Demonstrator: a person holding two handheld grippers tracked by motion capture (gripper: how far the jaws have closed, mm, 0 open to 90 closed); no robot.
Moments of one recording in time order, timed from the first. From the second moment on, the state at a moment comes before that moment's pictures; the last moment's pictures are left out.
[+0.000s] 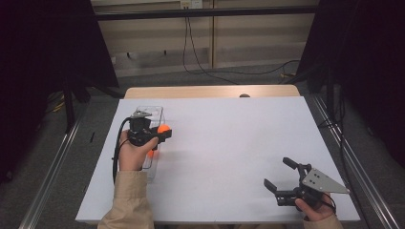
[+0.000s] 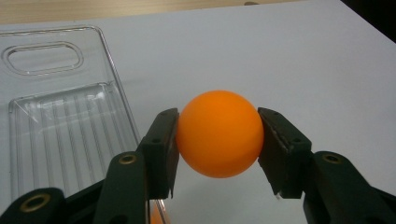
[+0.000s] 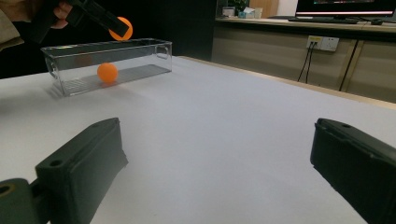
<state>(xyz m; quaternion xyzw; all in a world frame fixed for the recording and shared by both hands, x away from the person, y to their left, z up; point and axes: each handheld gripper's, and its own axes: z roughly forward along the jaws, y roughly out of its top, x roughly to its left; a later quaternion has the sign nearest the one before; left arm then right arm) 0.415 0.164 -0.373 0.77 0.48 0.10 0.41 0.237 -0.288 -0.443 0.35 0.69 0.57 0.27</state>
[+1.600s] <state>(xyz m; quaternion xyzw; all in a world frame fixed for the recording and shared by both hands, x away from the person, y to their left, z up) 0.414 0.180 -0.369 0.77 0.48 0.12 0.40 0.236 -0.288 -0.443 0.35 0.69 0.57 0.27</state>
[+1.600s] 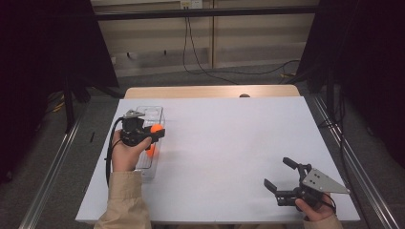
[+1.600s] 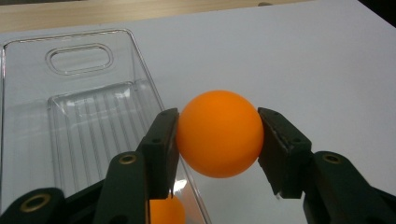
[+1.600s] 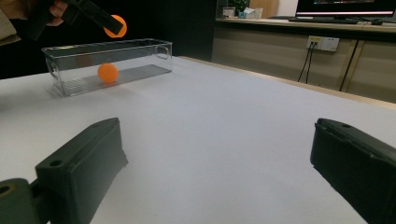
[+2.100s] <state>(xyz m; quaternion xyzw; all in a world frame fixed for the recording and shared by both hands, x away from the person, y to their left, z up) 0.414 0.184 -0.369 0.77 0.48 0.12 0.40 0.236 -0.288 -0.443 0.35 0.69 0.57 0.27</state>
